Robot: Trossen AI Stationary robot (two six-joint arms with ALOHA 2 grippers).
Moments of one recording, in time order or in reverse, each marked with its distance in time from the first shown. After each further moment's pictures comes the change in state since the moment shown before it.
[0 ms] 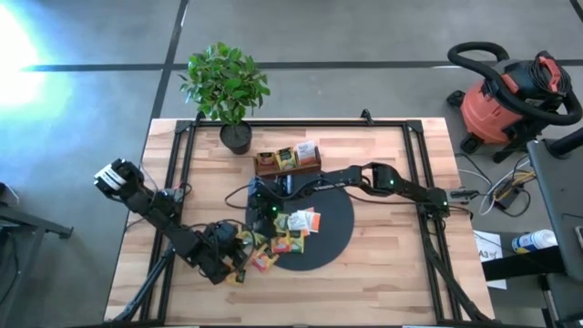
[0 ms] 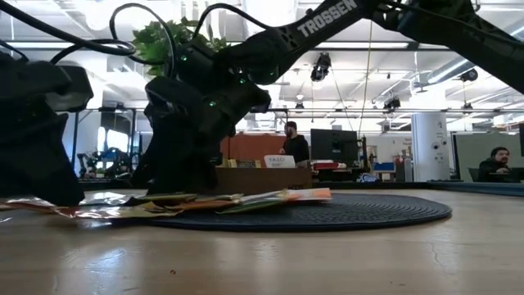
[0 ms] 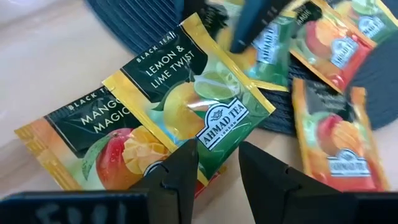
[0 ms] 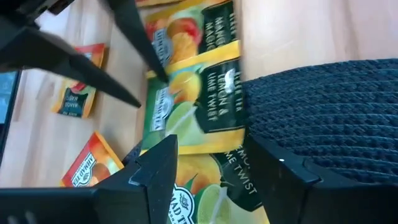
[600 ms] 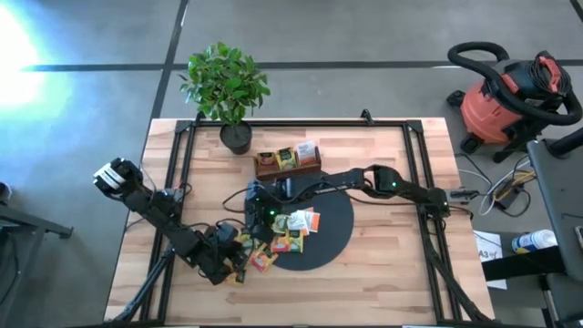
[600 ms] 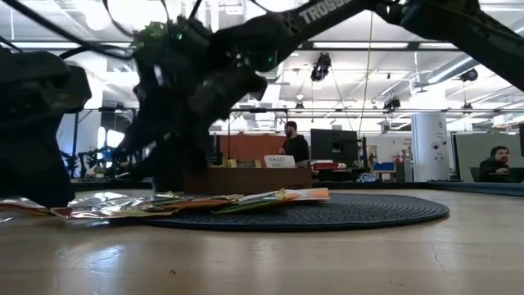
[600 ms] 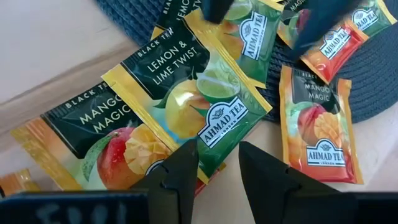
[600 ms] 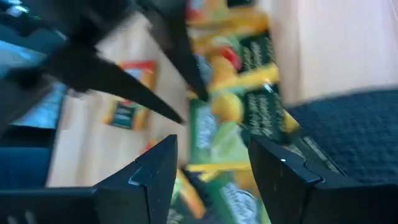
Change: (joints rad) left arm -0.002 -0.008 0.017 -0.002 0.067 -0.047; right arm 0.028 -0.019 0.035 0.013 -0.024 0.070
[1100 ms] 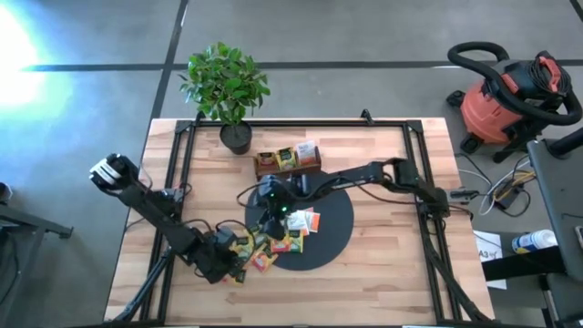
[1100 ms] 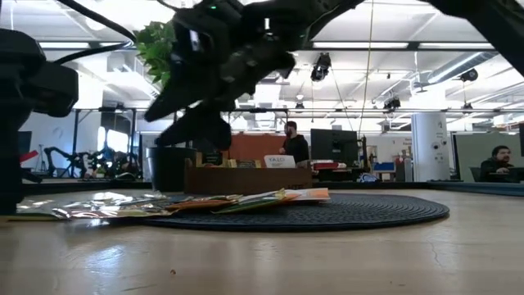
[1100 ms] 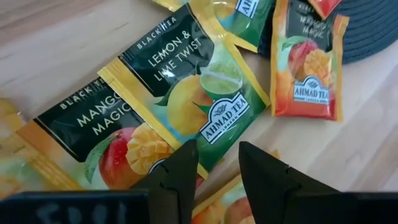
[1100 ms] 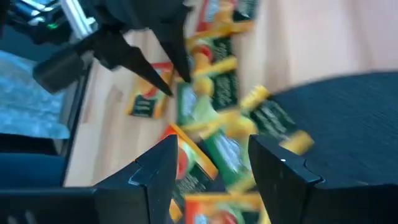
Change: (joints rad) left arm -0.002 -0.051 0.003 0.003 0.207 -0.022; right arm 0.001 -0.218 -0.256 0.111 0.038 0.002
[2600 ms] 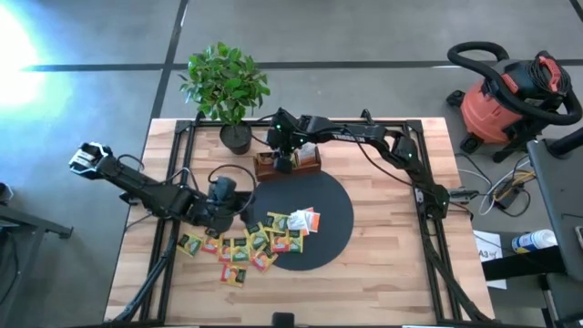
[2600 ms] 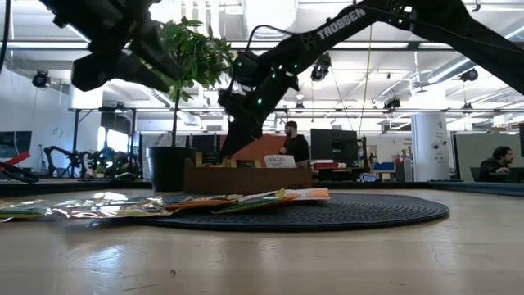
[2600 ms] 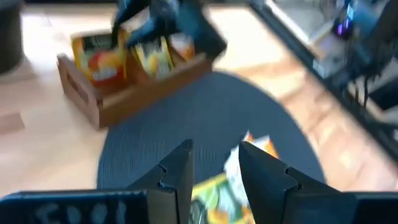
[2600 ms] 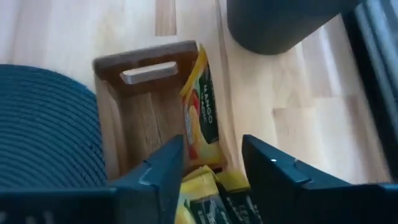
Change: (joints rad) left arm 0.353 -0.378 0.096 -0.103 -0.451 0.460; right arm -0.384 0.026 0.184 -0.293 0.274 -0.604
